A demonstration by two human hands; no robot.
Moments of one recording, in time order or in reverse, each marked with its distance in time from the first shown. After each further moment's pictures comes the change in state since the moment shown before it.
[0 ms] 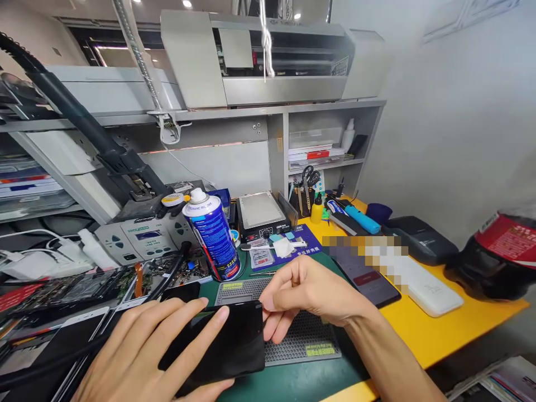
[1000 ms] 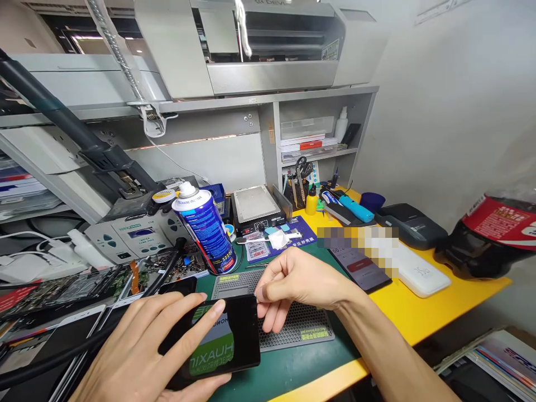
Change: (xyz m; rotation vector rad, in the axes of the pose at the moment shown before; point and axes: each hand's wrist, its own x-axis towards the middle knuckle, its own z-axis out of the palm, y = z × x) left_hand 0.000 0.002 0.003 -0.153 -0.063 -0.043; right_hand 0.003 -0.002 0.004 -0.098 0.022 0.083
